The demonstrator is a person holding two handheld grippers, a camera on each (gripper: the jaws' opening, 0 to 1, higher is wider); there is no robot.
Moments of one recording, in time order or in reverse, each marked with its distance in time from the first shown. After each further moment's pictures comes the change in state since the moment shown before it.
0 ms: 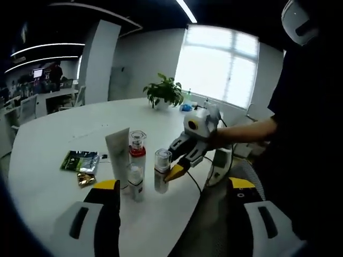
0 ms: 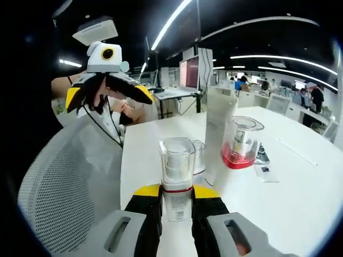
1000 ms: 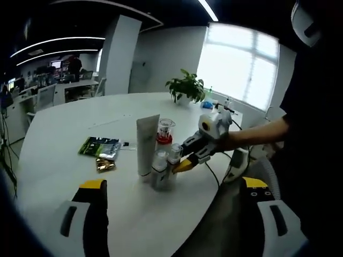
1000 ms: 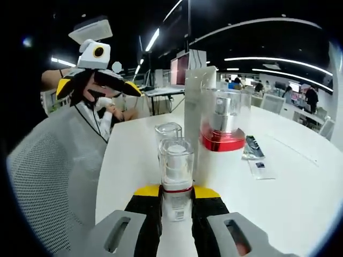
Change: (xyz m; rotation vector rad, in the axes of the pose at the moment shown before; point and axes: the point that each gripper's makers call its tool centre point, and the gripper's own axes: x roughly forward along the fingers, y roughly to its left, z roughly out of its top) left arm -0.011 0.037 -0.019 -0.069 0.031 0.150; right arm 0.023 -0.032 -0.023 -0.012 -0.018 -0.048
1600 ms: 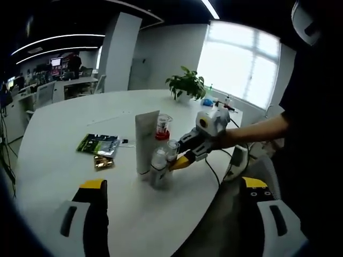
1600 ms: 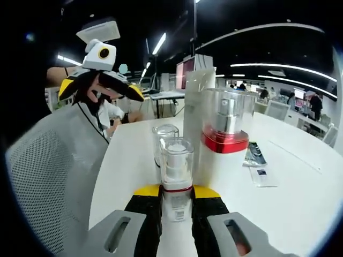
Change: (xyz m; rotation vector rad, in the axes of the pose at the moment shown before) left arm 0.007 0.002 -0.006 -0.008 0.023 -0.002; right arm 0.007 -0.004 0.005 -0.037 -0.042 0.037
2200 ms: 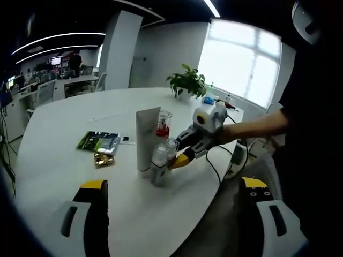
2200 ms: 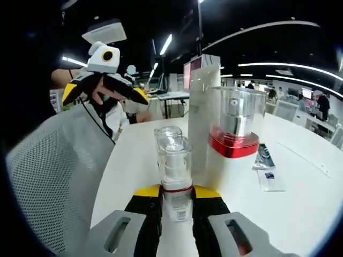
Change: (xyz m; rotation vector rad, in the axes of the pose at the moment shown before) left arm 0.002 -0.001 -0.004 -0.002 0.015 0.004; right arm 0.007 0.007 0.004 -0.004 0.003 0.075
